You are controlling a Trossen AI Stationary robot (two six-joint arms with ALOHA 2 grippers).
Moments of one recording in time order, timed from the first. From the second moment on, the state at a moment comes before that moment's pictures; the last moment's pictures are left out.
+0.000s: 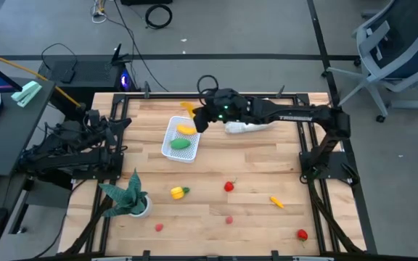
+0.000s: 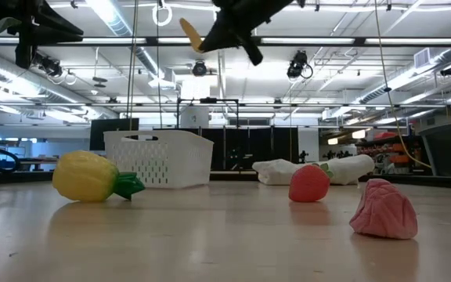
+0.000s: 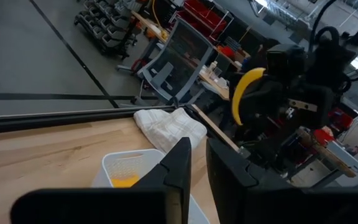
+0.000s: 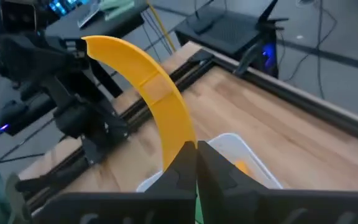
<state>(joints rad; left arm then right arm) 0.11 0.03 0.53 -0.56 -0.47 -0.68 -0.20 1.76 1.55 -0.24 0.14 0.54</state>
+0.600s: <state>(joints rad) 0.12 0.03 0.53 -0.58 -0.47 -0.70 -0.20 2.30 2.23 -0.81 0.04 0.17</state>
